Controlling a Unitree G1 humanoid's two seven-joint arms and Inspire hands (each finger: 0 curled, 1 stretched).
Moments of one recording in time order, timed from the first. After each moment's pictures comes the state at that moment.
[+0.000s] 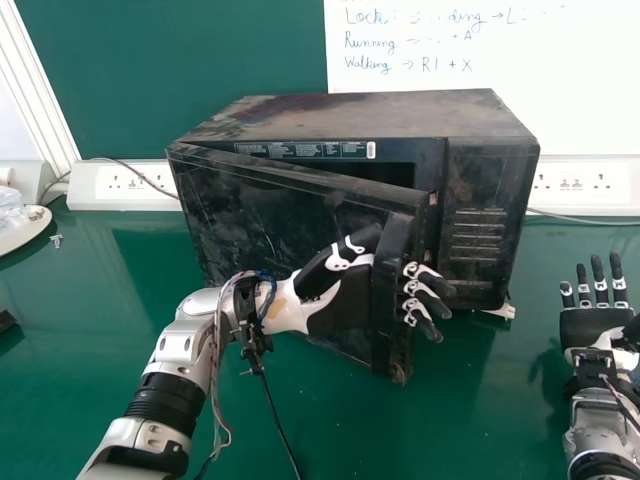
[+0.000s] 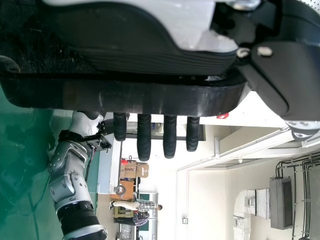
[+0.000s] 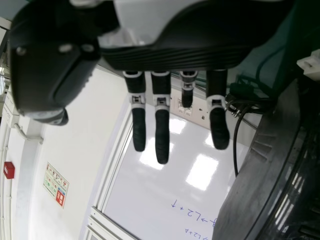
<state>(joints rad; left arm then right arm) -0.91 0.10 0.05 0.65 -0.30 0.11 -1.33 -0.78 -0.35 -0.84 1.22 0.81 -0.25 0.60</state>
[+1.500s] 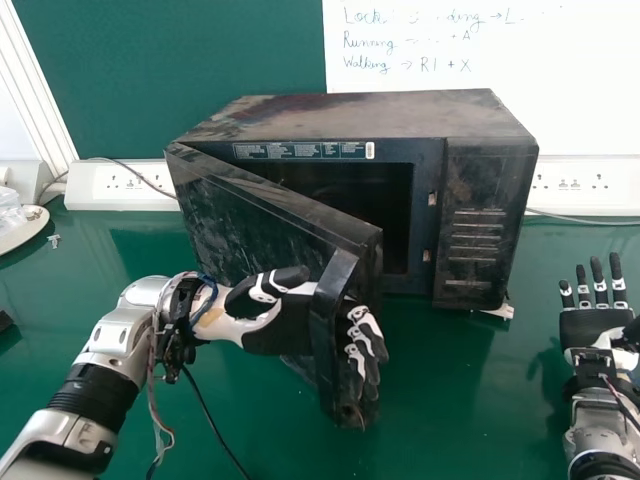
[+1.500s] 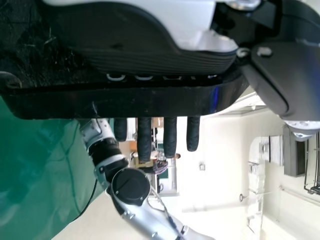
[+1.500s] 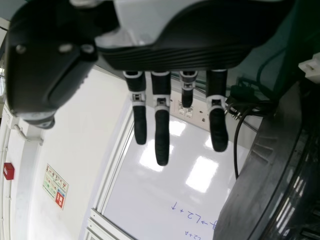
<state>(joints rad) -0.89 0.41 -0.19 0.58 -0.60 0.07 -1.58 -0.78 -0.36 -0.84 1.22 0.81 -0.24 0.59</state>
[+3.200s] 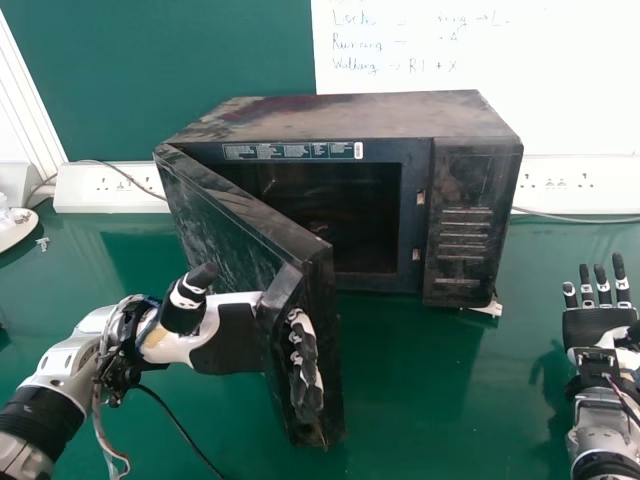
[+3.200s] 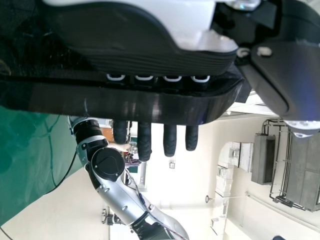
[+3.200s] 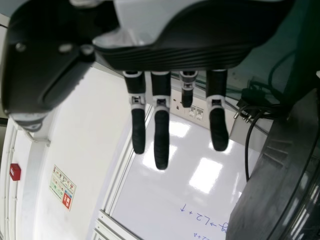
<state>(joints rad) -0.78 0.65 -0.40 0.59 -1.04 -0.02 -1.61 -0.78 -0.36 -0.84 1.22 0.81 -0.24 0.59</state>
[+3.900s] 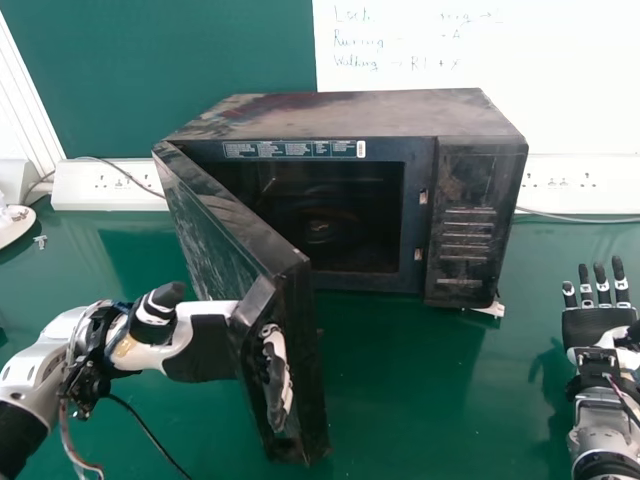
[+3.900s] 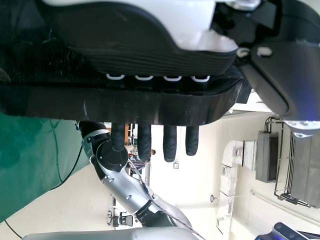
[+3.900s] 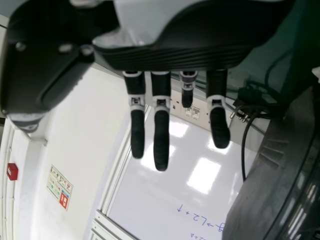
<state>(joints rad) -0.71 0.77 -0.37 0.46 -1.07 0.00 -1.60 -0.78 -0.37 -0.84 1.22 0.81 -0.23 0.60</state>
